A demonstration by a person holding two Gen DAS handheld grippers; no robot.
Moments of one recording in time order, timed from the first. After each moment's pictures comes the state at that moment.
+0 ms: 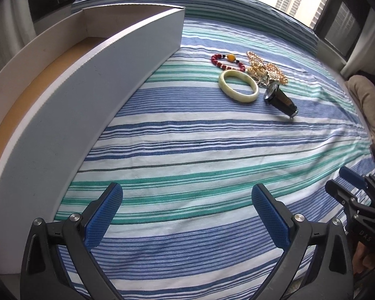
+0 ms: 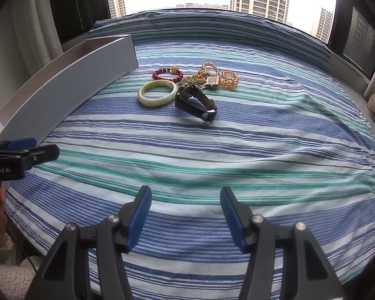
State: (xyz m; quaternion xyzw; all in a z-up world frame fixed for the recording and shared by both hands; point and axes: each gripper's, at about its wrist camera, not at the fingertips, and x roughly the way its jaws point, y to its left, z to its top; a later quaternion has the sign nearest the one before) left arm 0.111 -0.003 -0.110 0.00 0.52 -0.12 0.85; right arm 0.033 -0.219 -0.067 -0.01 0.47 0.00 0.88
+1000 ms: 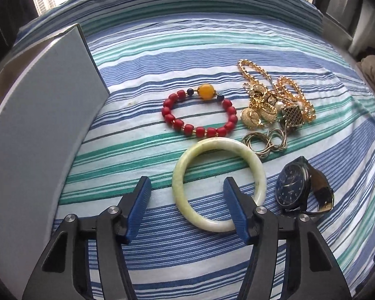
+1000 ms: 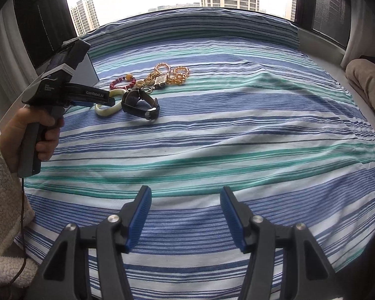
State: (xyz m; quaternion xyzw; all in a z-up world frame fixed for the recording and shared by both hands) left arm 0.279 -0.131 -0.153 0.09 0.52 -0.13 0.84; right arm 0.020 -0.291 -0.069 0.05 0.47 -0.06 0.88
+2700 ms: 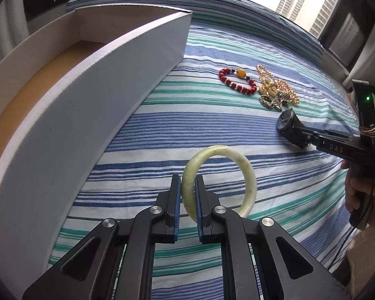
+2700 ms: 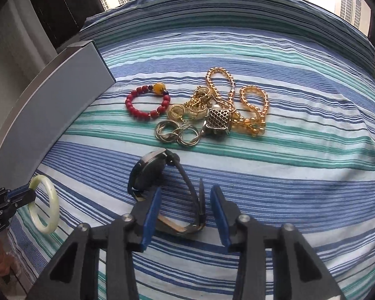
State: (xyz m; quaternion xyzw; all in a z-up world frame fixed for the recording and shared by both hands) left arm 0.162 -0.009 -0.122 -0.02 0.51 -0.12 0.85; right arm 0.211 -0.251 -0.110 0.02 0.52 0.09 0.85
